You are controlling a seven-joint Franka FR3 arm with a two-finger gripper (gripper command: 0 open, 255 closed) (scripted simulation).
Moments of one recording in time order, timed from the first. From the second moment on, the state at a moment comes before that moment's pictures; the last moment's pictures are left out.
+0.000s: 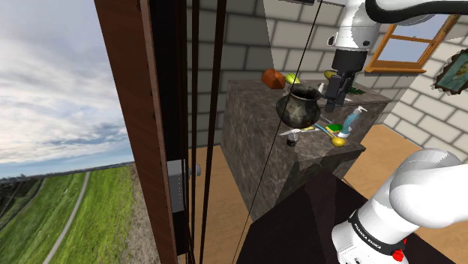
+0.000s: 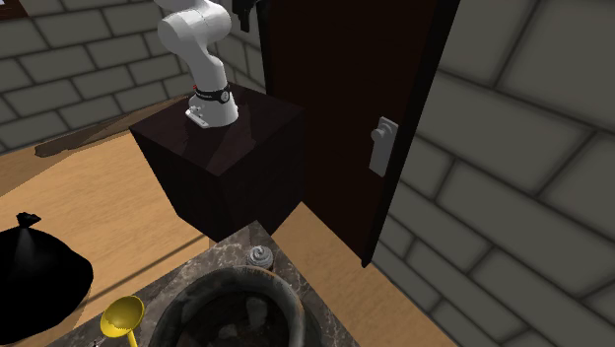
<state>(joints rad) 0.02 -0.77 -0.06 -2.44 -0.03 1.49 -0.16</state>
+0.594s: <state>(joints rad) -0.02 -0.68 -0.14 -2.56 -0.10 1.76 -0.20</state>
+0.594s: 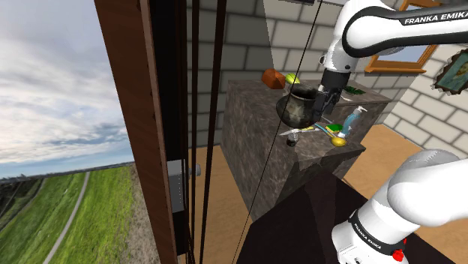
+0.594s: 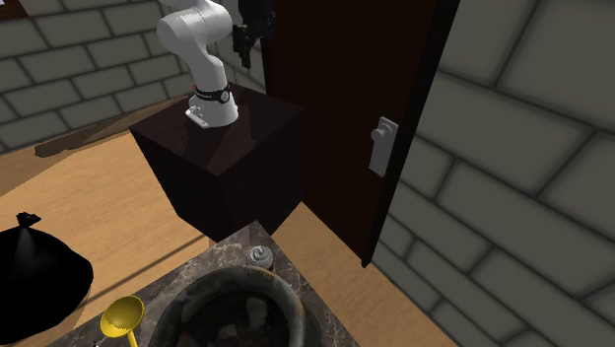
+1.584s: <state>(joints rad) -0.10 -0.23 -0.32 -2.59 -0.14 2.36 -0.30</state>
